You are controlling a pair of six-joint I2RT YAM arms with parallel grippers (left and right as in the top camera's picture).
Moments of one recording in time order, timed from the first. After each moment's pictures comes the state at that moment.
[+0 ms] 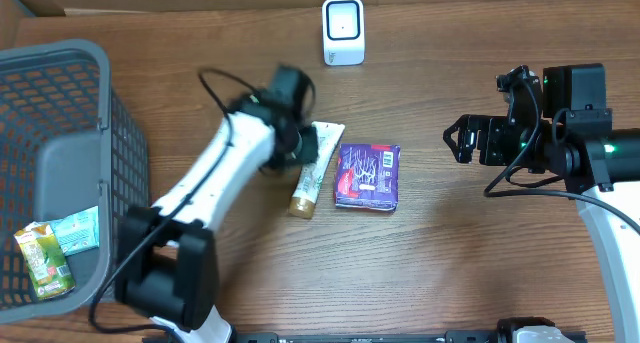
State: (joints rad) left arm -0.32 1.79 1.45 -1.00 0.11 -0.43; right arm 0.06 1.31 1.33 -1.06 -0.36 0.12
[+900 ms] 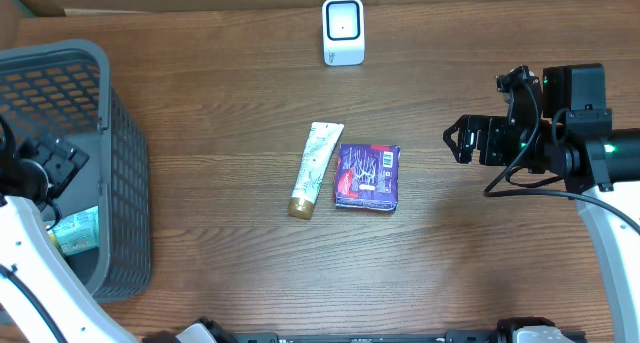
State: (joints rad) left arm 0.68 1.41 1.63 -1.33 -0.05 -0.36; right arm 0.06 1.31 1.33 -1.06 -0.36 0.12
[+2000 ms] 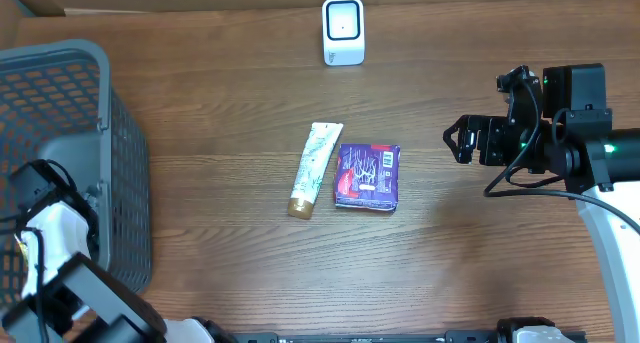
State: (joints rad) left arm 0.76 1.62 0.96 -0.59 -0.18 -0.39; right arm 0.06 1.31 1.33 -1.06 -0.36 0.12
